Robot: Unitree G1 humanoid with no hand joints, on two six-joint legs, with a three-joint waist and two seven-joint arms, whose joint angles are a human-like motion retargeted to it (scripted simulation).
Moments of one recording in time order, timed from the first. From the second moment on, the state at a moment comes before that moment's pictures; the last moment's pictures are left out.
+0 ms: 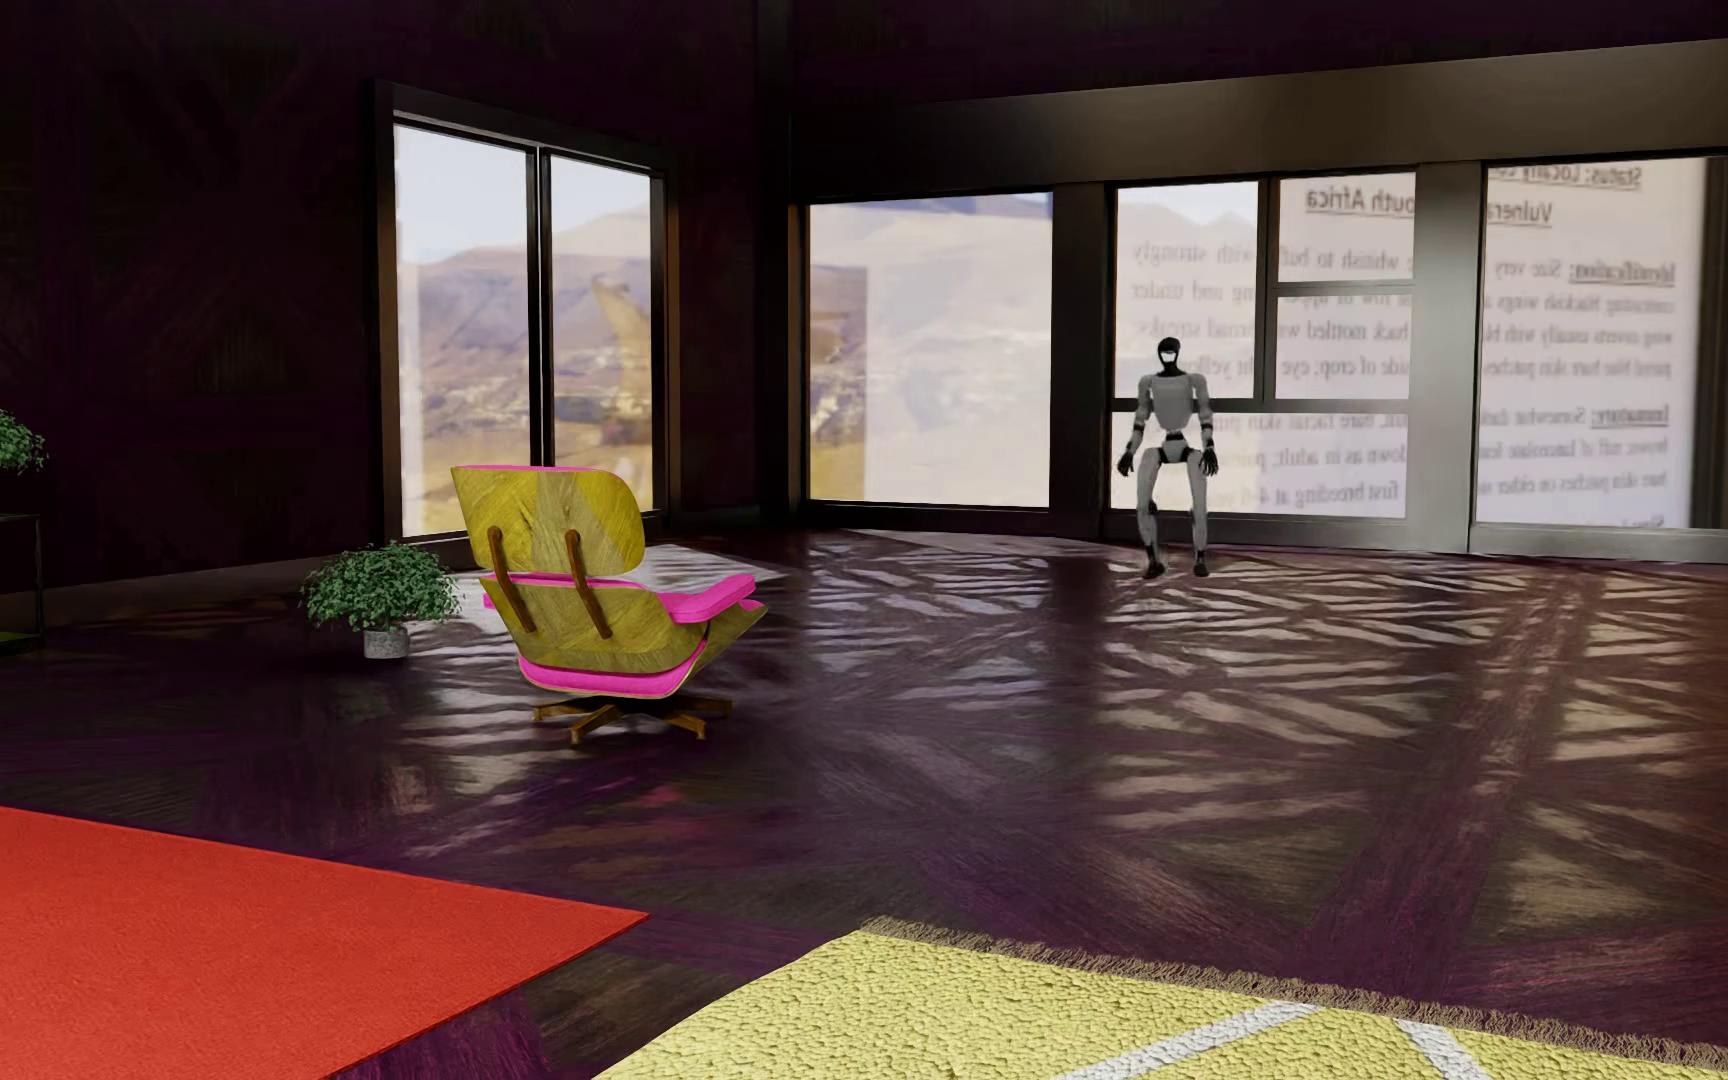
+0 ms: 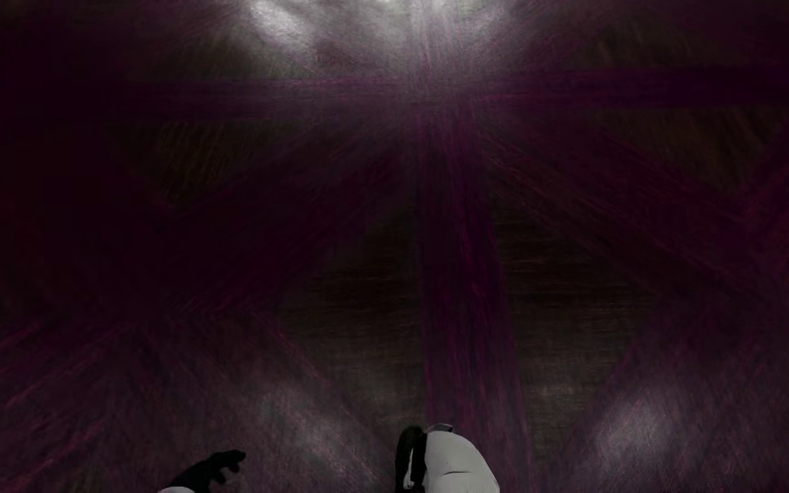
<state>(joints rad) 0.16 -0.55 -0.08 0.05 -0.10 -0.04 0.31 -0.25 0.22 0.35 0.66 0.08 0.30 -0.36 0.04 0.15 -0.25 -0.09 0.03 0.03 0.13 0.66 0.87 0.85 -1.07 0.19 0.34 -0.08 0.11</state>
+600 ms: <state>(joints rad) -0.52 0.05 0.03 0.22 0.20 0.09 0.16 -0.14 0.20 0.66 0.29 0.36 -0.20 -0.02 -0.26 0.05 0.02 0.03 -0.15 0.01 0.22 0.47 0.70 0.91 -1.15 0.24 0.09 -0.02 -0.06</state>
